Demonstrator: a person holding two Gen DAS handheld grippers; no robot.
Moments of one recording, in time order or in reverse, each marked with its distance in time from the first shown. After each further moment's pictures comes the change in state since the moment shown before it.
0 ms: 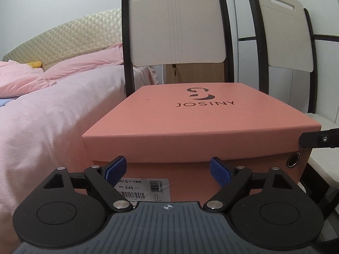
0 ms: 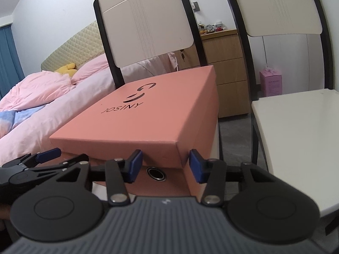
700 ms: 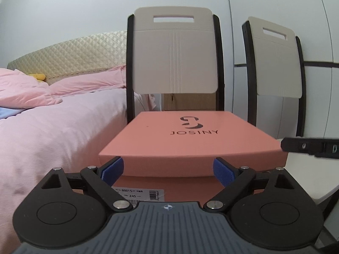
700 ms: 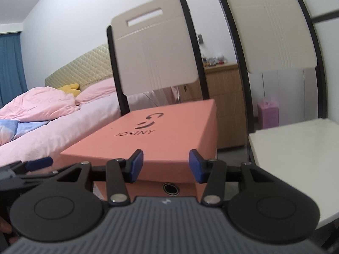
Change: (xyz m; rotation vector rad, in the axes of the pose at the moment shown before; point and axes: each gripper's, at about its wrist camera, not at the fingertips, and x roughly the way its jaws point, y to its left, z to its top) left arm -0.064 -0.003 0.008 -0.055 -0.133 -0.021; right arm -0.038 0.019 -0.005 -0.061 -0.186 0.000
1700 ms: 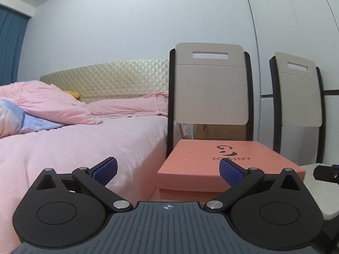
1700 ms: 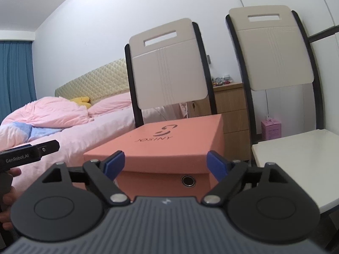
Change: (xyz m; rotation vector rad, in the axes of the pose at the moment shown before) left arm -0.053 0.033 -0.004 -0.048 -0.161 0.163; right arm -0.051 0.026 -0.022 -0.036 -0.108 0.024
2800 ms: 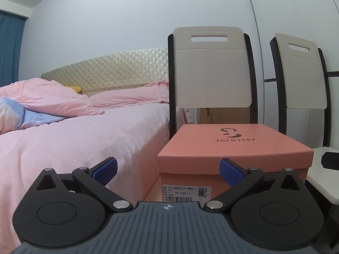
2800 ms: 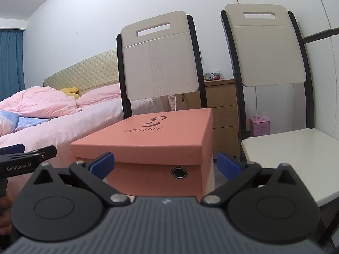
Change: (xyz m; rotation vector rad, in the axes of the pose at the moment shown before) left arm 0.007 -0.008 -0.017 0.044 0.060 0.023; right arm 0.006 0.006 -0.009 -0.032 0.030 -0.080
